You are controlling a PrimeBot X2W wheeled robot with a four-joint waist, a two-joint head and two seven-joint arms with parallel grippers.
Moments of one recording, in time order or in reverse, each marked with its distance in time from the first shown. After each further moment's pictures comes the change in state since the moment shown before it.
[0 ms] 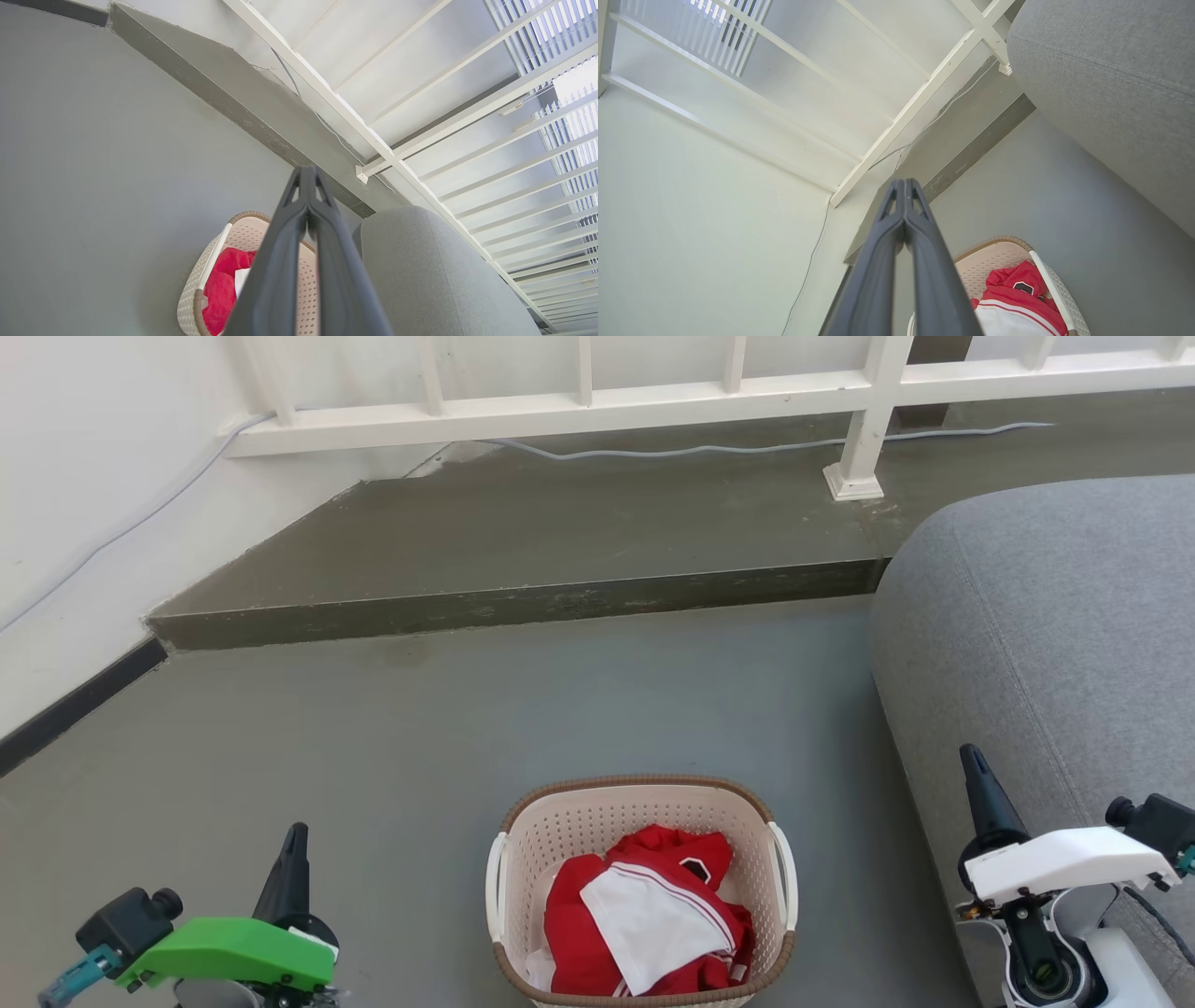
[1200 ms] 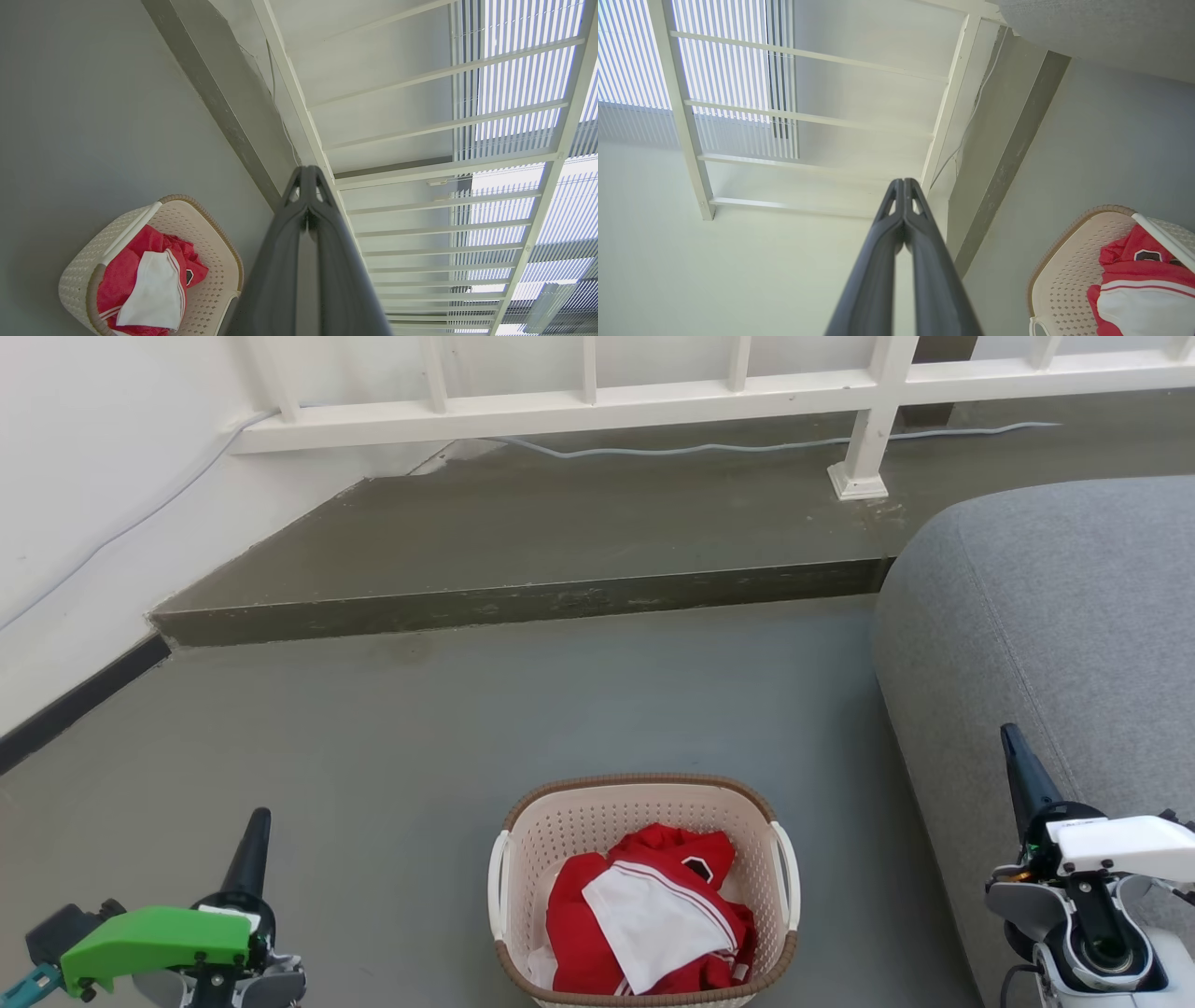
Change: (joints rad) left arm -0.037 -0.002 0.106 0.018 -0.424 -0.016 0.125; right arm -0.030 0.031 -0.134 0.000 0.442 0.022 0.124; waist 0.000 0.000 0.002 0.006
